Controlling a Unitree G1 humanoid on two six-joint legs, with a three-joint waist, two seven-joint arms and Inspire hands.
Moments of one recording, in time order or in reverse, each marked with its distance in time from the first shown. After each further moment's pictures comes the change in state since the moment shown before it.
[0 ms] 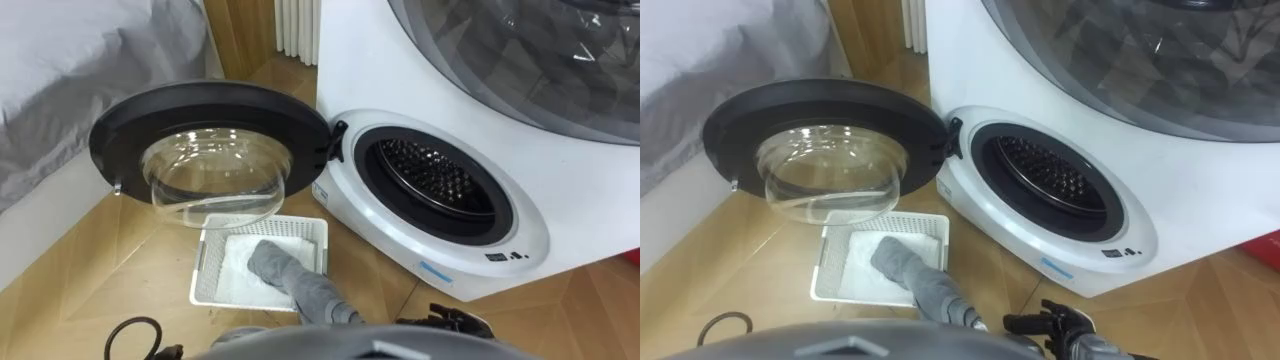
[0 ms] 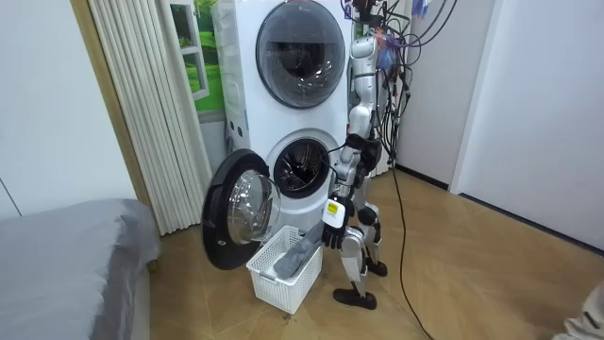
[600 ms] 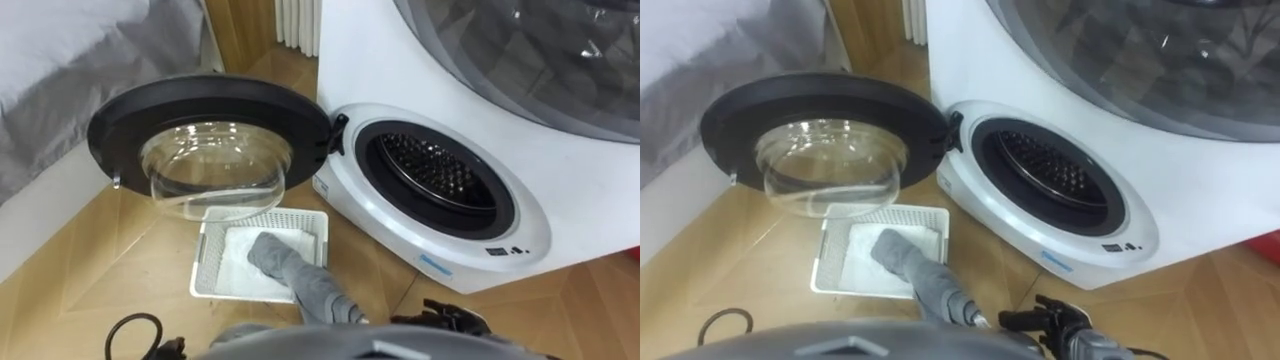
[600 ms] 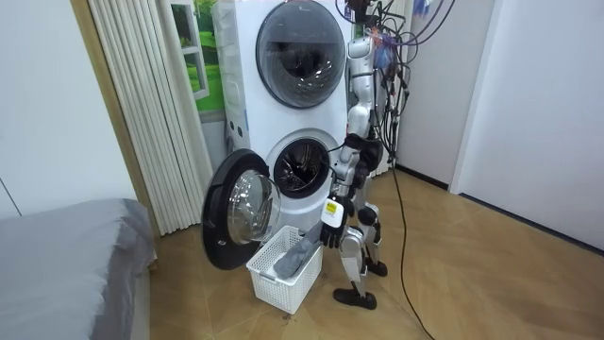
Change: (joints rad) left arm -0.026 0.004 0.000 -0.020 0.001 -0.031 0.004; right arm -0.029 0.000 0.004 0.006 -0.007 0.000 0.037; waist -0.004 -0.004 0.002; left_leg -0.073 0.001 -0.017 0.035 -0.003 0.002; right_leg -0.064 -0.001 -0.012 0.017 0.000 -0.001
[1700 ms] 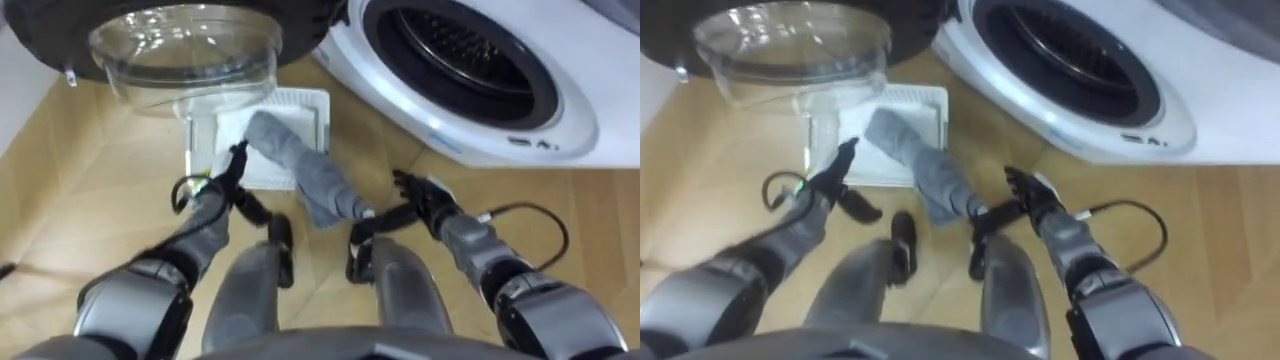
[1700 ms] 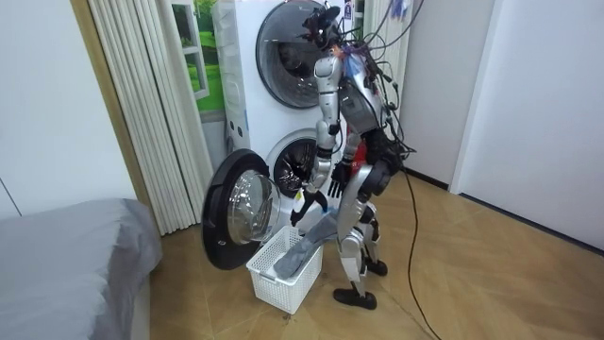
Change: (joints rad) left arm -0.578 -0.044 -0.302 0.135 0.149 -0.308 0.257; right arm -0.336 0.047 0.193 -0.127 -0.188 -0.137 -0.120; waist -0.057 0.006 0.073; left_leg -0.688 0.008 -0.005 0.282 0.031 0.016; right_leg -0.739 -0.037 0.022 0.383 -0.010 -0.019
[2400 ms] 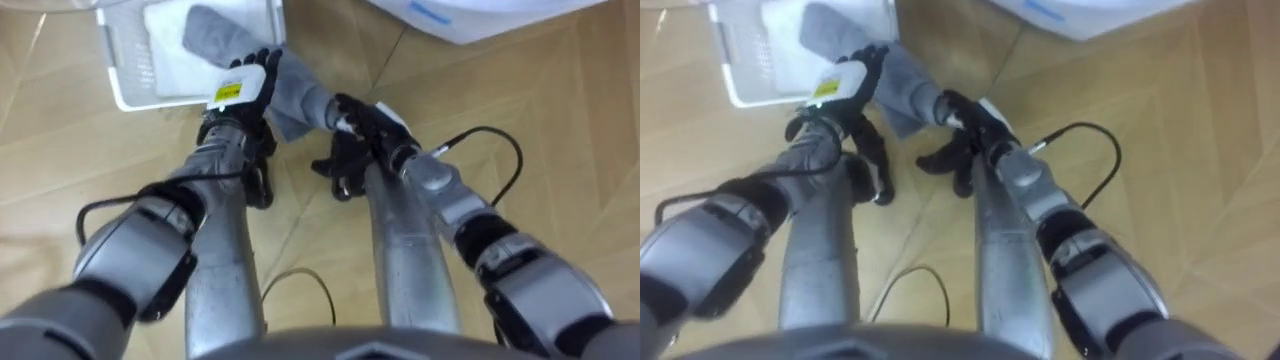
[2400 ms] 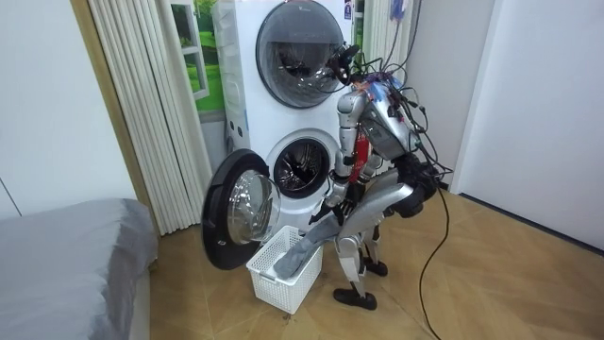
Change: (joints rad) left arm -0.221 0.039 -0.251 -0.007 0.115 -0.020 0.147; right arm -0.151 0.015 0.175 -0.175 0.133 -0.030 0.032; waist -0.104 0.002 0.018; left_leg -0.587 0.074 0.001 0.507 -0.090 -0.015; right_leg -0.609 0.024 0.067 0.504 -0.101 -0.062
